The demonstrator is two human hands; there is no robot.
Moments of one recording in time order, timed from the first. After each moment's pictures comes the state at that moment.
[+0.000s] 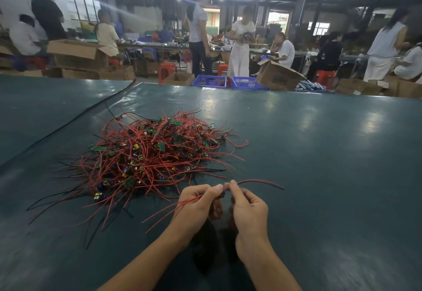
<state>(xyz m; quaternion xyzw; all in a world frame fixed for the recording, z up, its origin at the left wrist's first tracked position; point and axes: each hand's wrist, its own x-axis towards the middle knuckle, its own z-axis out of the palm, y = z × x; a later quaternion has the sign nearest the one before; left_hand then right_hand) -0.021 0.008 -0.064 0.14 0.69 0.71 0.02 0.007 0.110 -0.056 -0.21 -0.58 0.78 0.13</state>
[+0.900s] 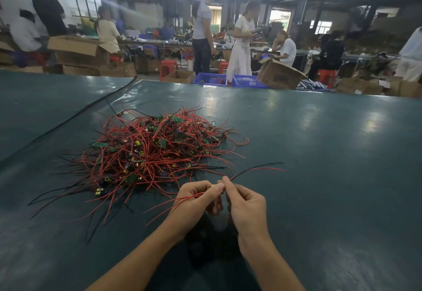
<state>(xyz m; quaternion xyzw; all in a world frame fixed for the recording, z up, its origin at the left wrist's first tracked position) -0.020 -0.001 -0.061 0.21 0.67 0.71 0.05 0.011 0.113 -0.056 -0.12 -0.64 0.75 0.11</state>
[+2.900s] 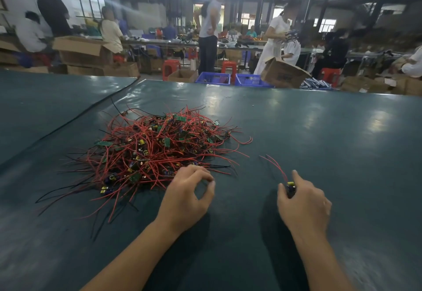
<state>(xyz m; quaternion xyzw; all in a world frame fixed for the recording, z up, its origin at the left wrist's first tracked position) -0.035 -0.023 -0.070 0.25 0.85 0.39 -0.27 0.011 0.203 -0.059 -0.27 -0.91 0.23 0.23</state>
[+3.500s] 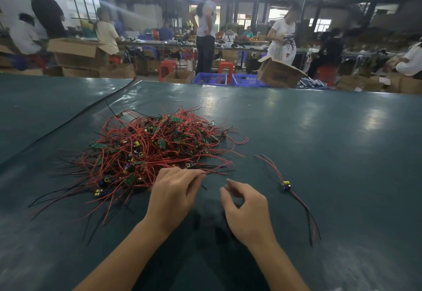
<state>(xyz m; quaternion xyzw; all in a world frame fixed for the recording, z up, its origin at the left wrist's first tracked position) -0.037 -0.032 -0.063 0.27 0.85 0.27 -0.36 0.015 0.131 -0.068 -0.05 -0.86 0.48 0.20</state>
